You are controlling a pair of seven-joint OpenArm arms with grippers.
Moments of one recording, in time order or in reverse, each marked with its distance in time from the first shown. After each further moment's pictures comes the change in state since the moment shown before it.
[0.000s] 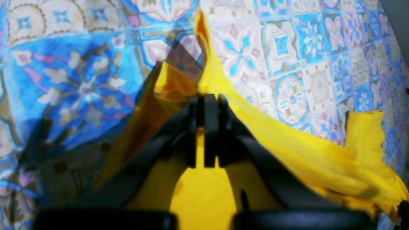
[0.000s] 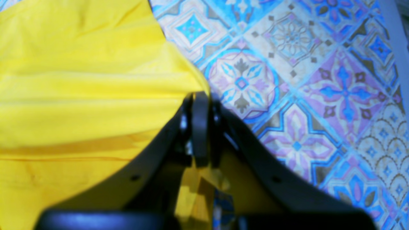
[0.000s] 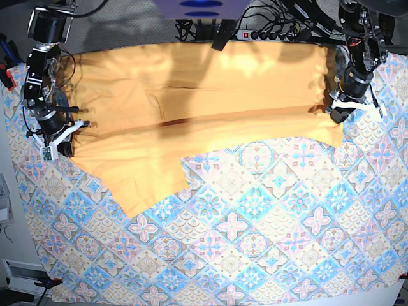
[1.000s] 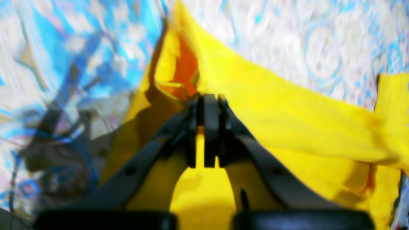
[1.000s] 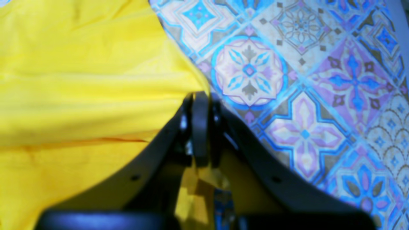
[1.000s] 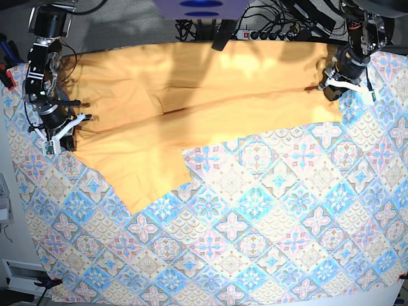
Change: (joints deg) left arm 7.4 -2.0 3.1 -0.1 1.0 -2.5 -0.1; right arm -2.0 -0.1 -0.3 1.1 0.0 0.2 0.2
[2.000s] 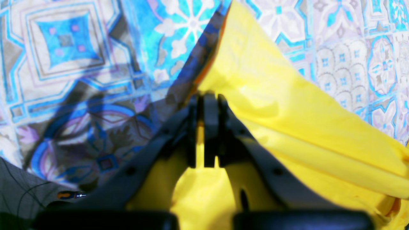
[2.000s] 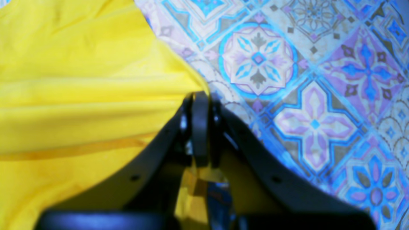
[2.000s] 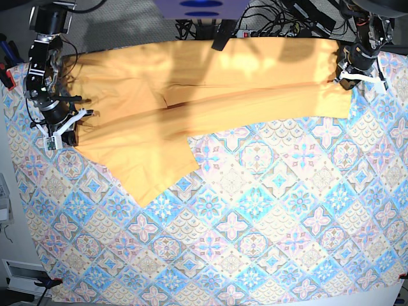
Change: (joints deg) left arm 0.2 1.0 -7.0 -5.4 2.2 0.2 0.5; right arm -1.3 -0.7 0.2 0.0 0.2 0.3 -0.2
